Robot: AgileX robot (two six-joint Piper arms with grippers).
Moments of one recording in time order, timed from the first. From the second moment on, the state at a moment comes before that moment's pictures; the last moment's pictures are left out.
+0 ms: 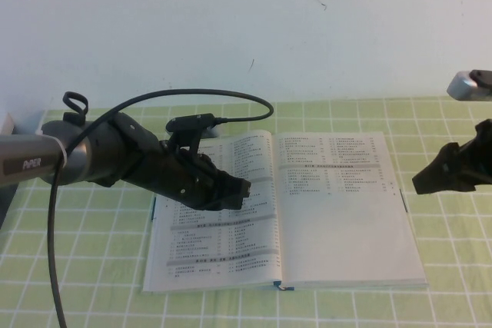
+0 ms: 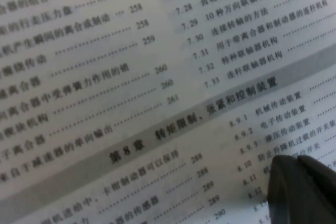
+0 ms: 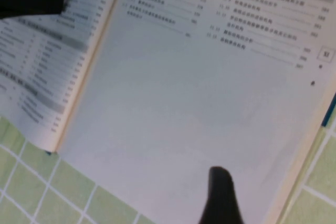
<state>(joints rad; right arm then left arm) -0.01 1.70 -1.08 0.76 0.88 -0.81 -0.42 2.04 -1.24 -0.97 0.55 0.71</state>
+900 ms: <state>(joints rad) -0.01 2.05 -1.23 0.96 0.87 -0.94 -0.42 2.04 -1.24 -0.97 0.55 0.72</state>
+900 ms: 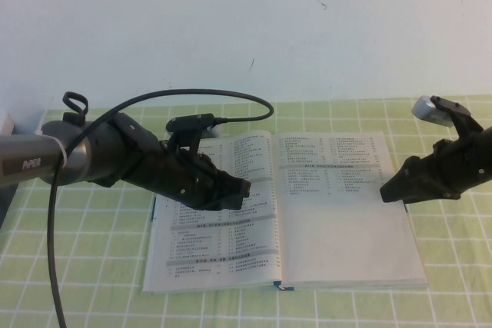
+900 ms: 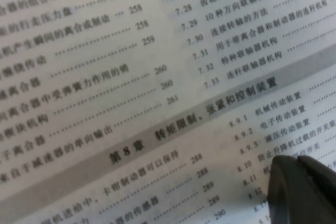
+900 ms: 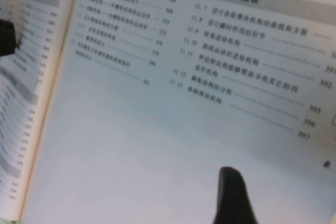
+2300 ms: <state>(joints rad) -0.01 2.08 -1.23 1.00 0.88 -0.82 -0.42 2.04 -1.24 -0.96 0.55 0.73</state>
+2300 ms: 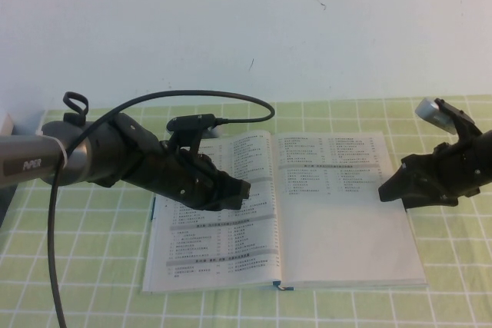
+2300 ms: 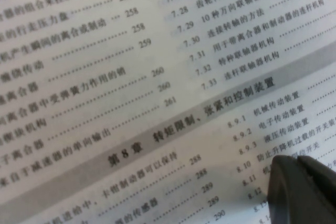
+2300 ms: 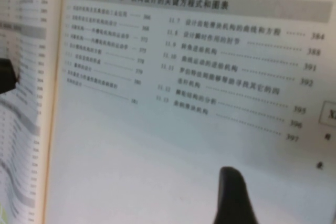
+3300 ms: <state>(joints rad) -0.01 2.08 -1.33 0.83 1.03 -0.78 -0.42 2.04 -1.24 -0.96 0.55 0.74</state>
